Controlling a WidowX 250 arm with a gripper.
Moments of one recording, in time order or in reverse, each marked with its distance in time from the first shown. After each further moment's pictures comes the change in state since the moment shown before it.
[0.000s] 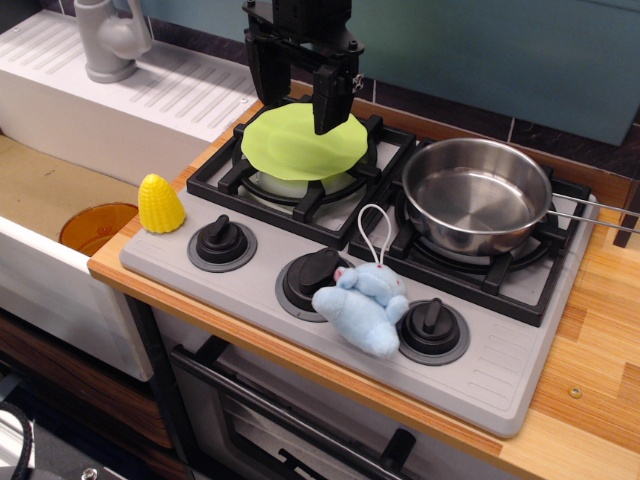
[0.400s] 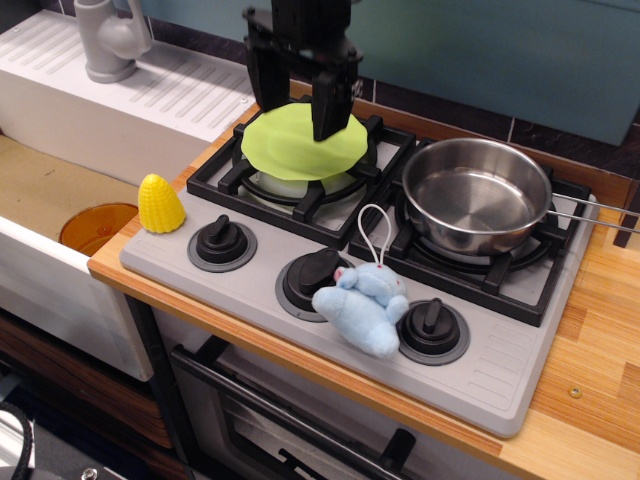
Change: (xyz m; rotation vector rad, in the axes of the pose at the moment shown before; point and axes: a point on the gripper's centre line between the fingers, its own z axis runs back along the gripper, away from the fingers) arm -0.006 -0.003 -0.011 -0.014 0.036 0.006
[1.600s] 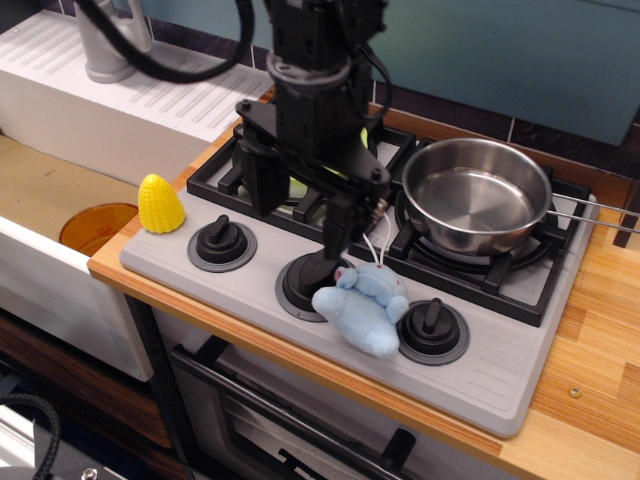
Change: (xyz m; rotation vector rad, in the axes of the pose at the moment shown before) arm -0.071 -0.079 0.003 0.048 -0.034 0.037
